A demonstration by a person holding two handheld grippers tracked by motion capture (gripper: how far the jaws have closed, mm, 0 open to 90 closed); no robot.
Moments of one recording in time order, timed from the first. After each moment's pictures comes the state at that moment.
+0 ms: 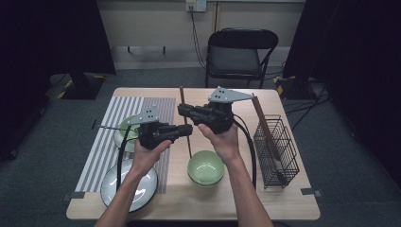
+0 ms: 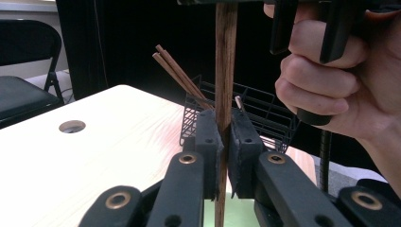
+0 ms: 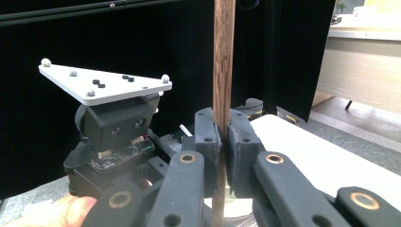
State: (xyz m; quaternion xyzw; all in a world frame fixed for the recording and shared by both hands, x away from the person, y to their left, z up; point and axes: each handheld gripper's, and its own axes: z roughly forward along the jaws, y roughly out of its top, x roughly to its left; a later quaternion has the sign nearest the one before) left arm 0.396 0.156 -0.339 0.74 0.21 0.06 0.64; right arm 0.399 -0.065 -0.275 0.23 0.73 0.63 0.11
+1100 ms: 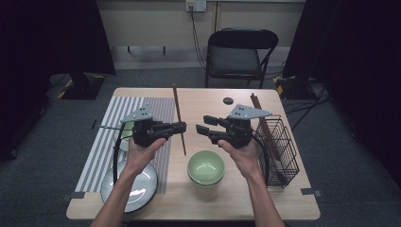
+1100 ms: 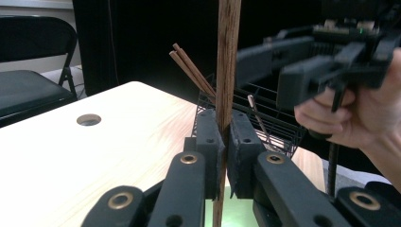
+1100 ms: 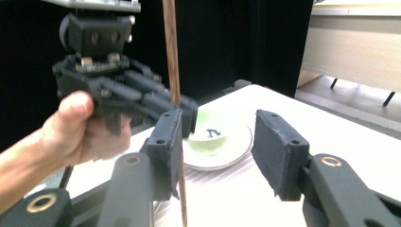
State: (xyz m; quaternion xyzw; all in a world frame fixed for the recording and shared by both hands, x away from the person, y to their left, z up) left arm 0.400 0.171 -0.338 0.74 0.23 0.06 0.63; right arm 0.386 -0.114 -0.317 0.25 0.74 0.61 0.11
